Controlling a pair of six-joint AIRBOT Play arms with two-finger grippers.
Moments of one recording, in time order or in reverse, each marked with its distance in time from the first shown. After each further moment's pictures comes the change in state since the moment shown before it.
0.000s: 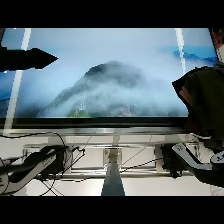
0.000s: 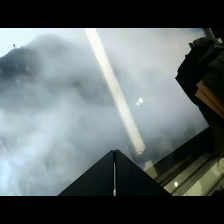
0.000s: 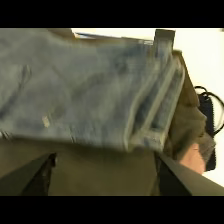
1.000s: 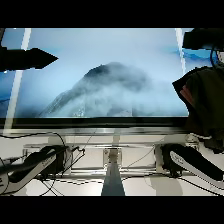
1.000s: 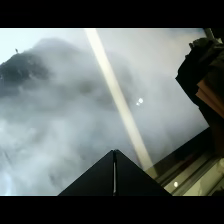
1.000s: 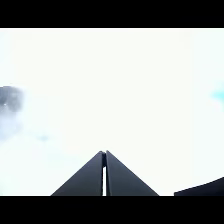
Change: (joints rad) left arm 0.000 0.000 0.000 0.000 0.001 0.000; right arm 1.236 -0.014 -0.004 0.097 -0.385 -0.450
